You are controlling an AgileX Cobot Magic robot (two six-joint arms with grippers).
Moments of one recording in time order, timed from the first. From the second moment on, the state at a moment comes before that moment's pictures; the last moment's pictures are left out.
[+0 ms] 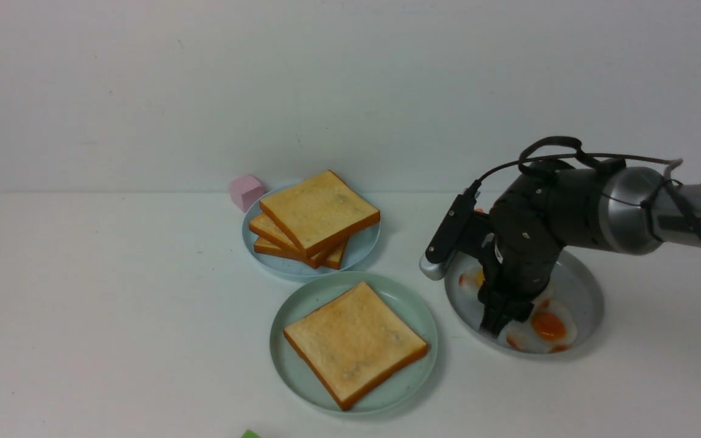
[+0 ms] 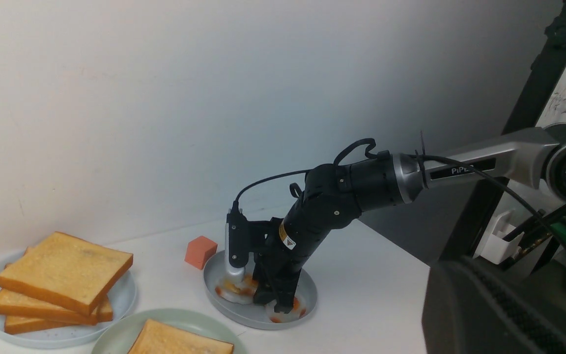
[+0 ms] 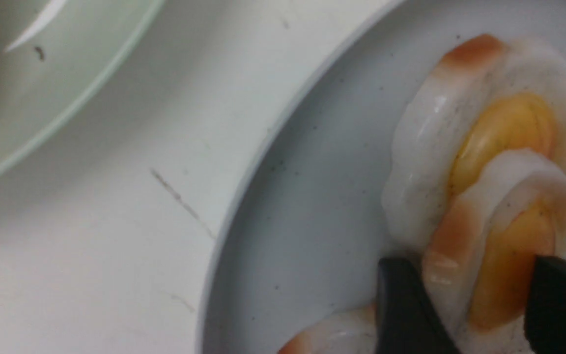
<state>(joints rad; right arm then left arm) 0.44 2.02 -1.38 -0.40 0.71 -0.26 -0.73 0.18 -0.66 -0.12 0.49 -0.16</state>
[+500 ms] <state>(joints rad) 0.44 1.89 -1.37 -0.40 0.79 -0.25 -0.73 0.18 -0.66 -0.11 0.50 -0.16</state>
